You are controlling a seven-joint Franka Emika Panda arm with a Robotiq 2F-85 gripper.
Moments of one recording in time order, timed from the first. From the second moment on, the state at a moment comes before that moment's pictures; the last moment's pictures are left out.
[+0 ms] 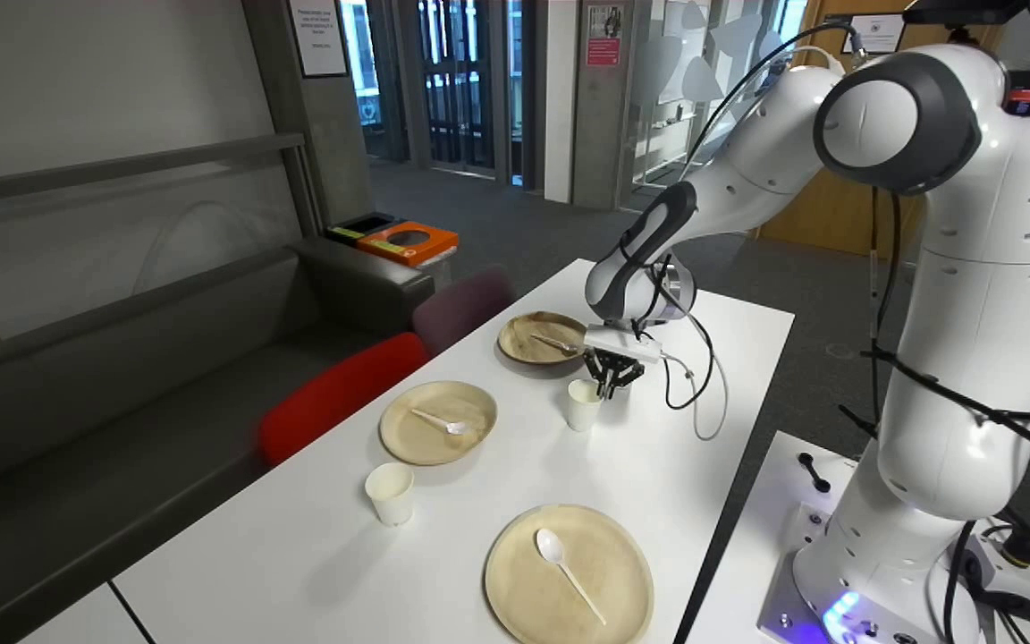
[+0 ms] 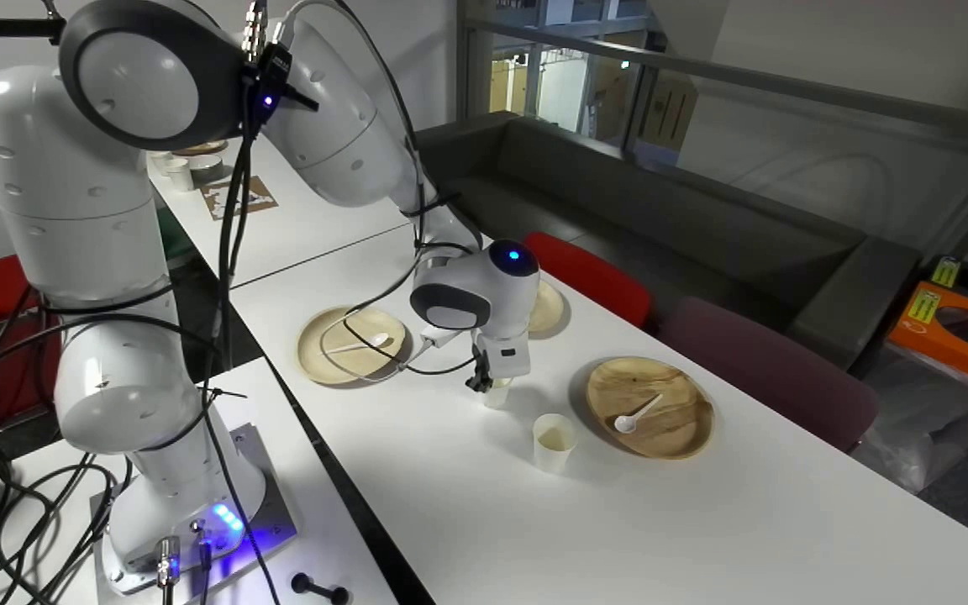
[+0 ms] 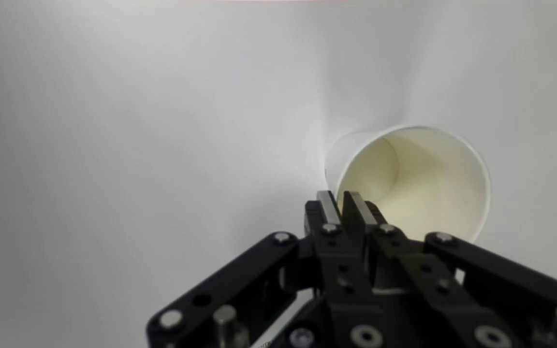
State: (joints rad) arm -0.11 0.19 -0.16 -2.46 0.46 2.63 0.56
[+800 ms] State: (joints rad) arm -0.11 0.10 -0.21 -2.47 0.41 2.63 0.56
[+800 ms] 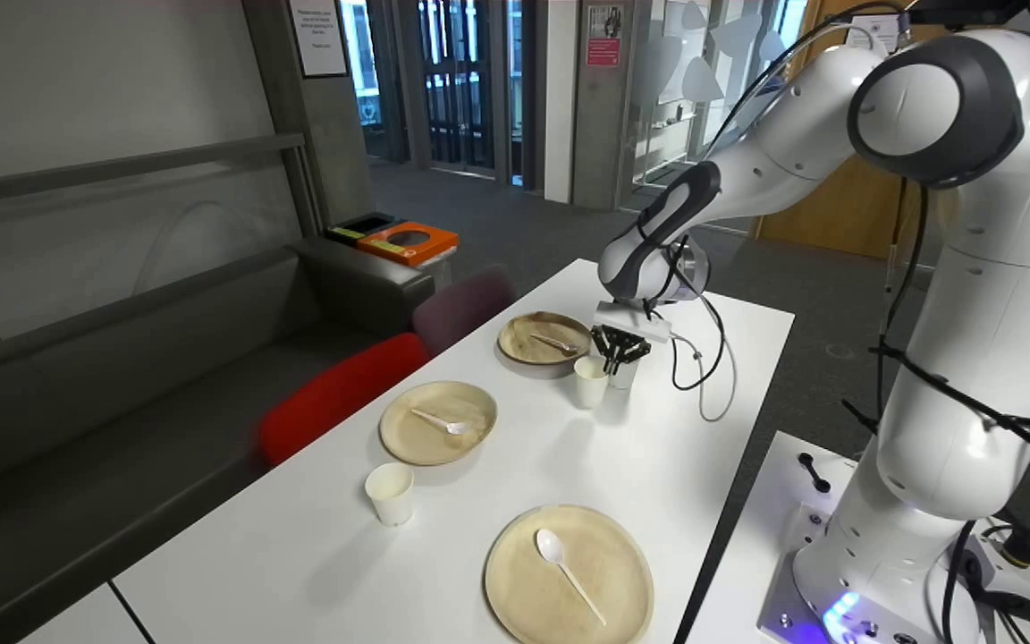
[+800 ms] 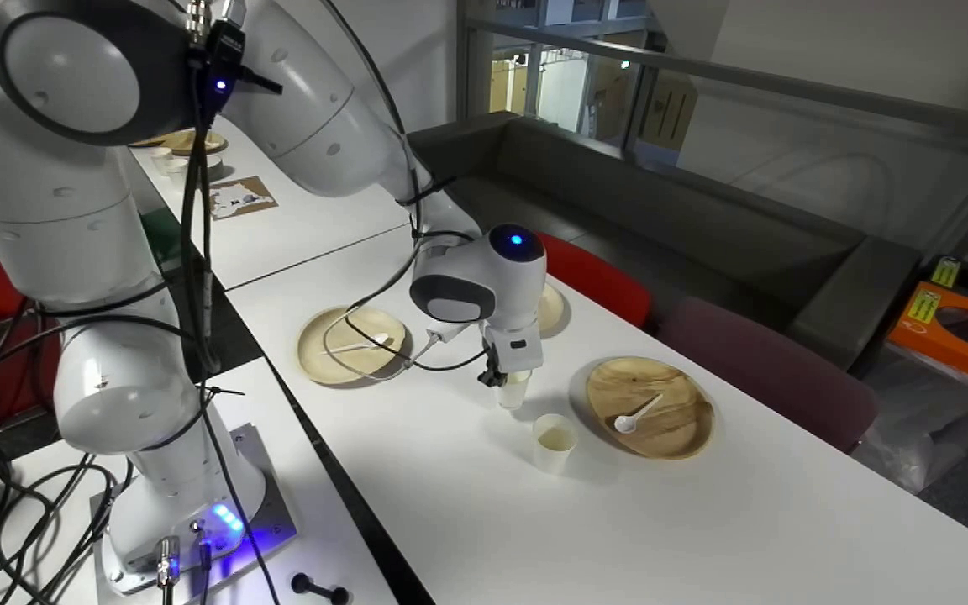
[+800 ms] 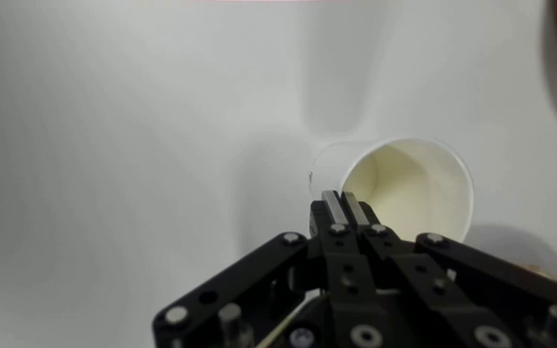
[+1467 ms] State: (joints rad) arm -0.20 -0.11 -0.23 -2.53 0.40 2.60 0.55
